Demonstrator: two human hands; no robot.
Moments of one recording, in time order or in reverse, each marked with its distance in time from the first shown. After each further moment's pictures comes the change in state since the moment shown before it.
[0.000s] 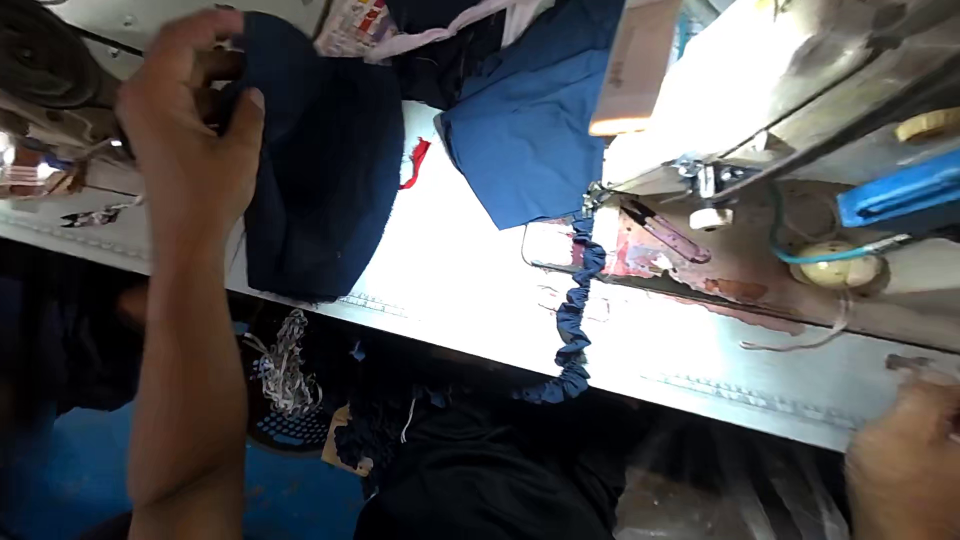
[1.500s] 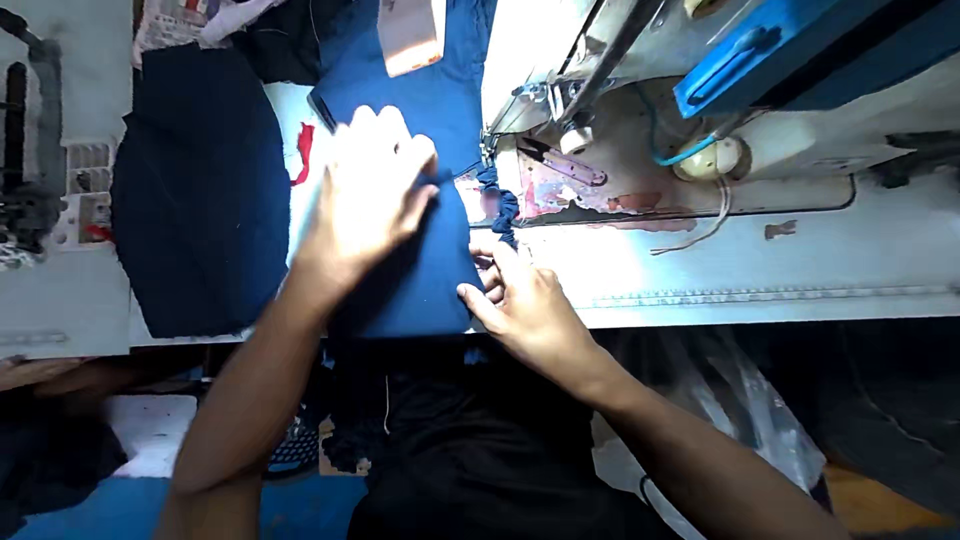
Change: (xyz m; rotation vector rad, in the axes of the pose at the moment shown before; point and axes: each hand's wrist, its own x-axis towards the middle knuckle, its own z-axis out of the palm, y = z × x) left_hand -0.028 0.122 0.171 0.069 -0.509 0.597; right_hand -0.065 -0.221 0.114 0.058 -0.864 -0.015
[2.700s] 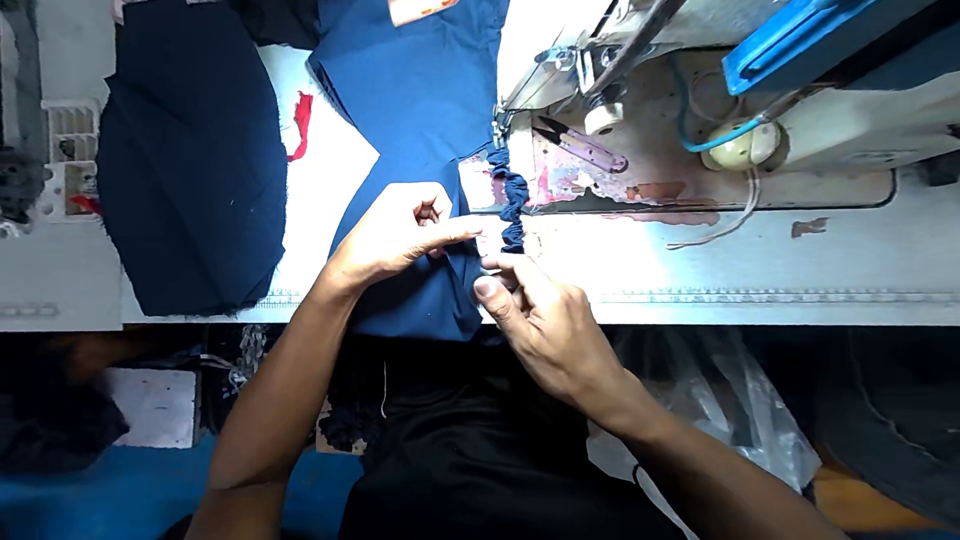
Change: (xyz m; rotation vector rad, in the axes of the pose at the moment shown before) left_hand -0.028 0.021 0.038 -1.057 -0.161 -0.388; right_hand -0.024 0.000 -0.008 0.008 0.086 -0.091
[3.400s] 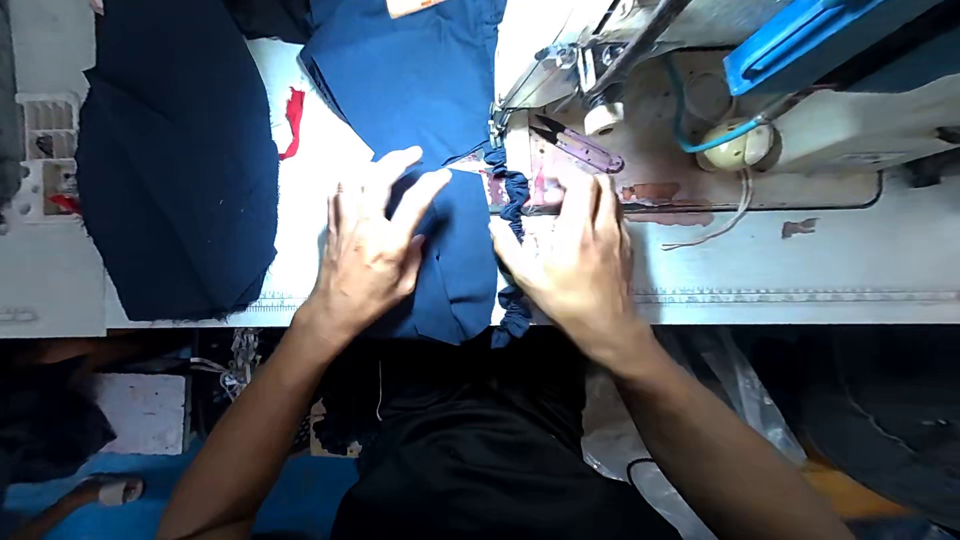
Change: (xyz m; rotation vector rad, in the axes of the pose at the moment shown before) left_hand -0.036 -0.005 0.003 0.985 0.293 0.329; right_hand 0.040 0.019 -0.016 -0.357 0.193 0.026
